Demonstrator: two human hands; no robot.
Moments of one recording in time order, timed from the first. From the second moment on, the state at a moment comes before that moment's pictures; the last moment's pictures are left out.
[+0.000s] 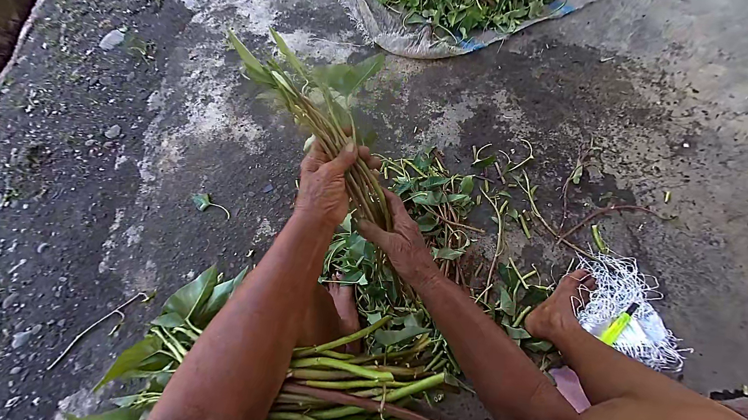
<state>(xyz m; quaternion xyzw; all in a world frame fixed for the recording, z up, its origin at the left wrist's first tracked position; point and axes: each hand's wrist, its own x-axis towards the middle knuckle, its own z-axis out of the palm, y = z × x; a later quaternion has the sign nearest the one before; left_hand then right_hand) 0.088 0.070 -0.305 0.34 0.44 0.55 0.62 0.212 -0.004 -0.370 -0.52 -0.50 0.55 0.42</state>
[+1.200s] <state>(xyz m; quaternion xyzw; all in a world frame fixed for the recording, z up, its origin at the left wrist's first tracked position) 0.035 0.100 -0.238 0.43 0.63 0.41 0.50 0.395 0.014 -0.291 -0.64 -0.71 0.27 0.10</state>
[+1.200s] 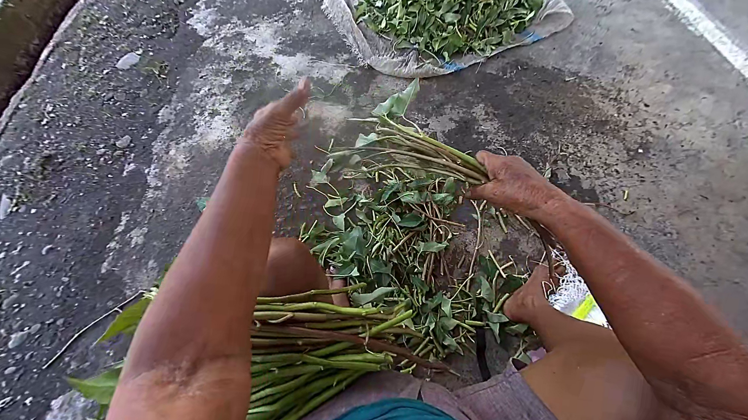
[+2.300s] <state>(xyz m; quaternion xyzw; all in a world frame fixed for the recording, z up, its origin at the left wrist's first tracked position) -0.035 -0.072 -0.211 0.90 0.40 -0.15 0.11 0.205 -0.080 -0.273 -0.43 -0.80 0.41 -0.04</state>
